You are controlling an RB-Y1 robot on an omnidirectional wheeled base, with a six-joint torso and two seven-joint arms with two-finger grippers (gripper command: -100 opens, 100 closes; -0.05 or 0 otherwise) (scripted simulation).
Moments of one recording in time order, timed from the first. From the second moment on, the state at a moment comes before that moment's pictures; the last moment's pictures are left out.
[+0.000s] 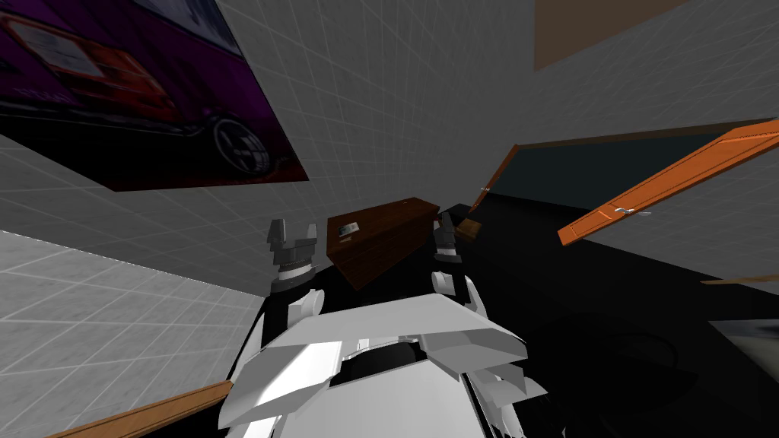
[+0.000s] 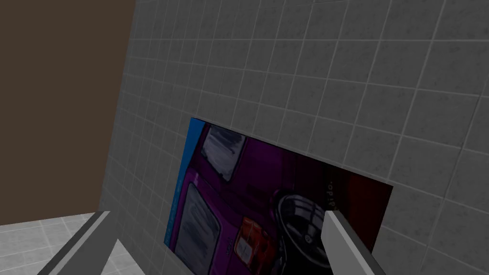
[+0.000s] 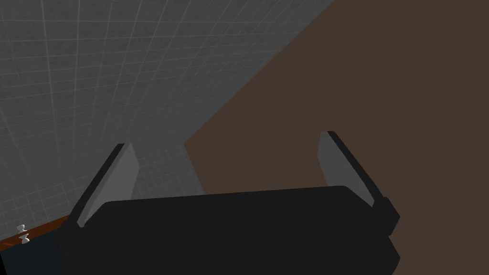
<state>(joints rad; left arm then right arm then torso) 0.47 0.04 0.03 -2.29 -0.04 -0.53 0.11 0.48 0.04 -0.07 -2.28 0.11 -0.38 0.04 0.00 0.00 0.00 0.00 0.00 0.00</state>
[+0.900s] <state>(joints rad) 0.39 0.25 0.07 -2.30 0.09 -0.33 0.22 0.48 0.04 -0.07 -2.28 0.11 -0.38 0.04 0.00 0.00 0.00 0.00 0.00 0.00</state>
